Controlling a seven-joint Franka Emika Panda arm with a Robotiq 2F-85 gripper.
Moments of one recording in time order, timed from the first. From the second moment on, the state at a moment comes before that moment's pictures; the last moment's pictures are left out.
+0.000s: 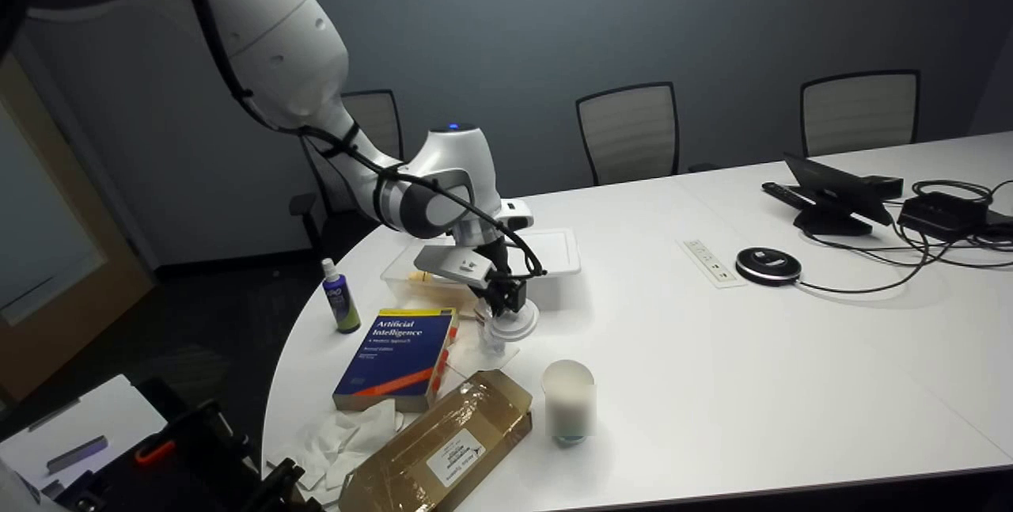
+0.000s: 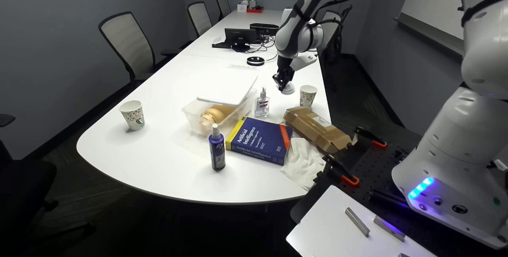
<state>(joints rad) -0.23 0.62 -0.04 -2.04 -0.06 2.76 -0.21</state>
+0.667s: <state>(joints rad) -0.30 0.93 0.01 -1.75 -0.04 2.76 -0.23</state>
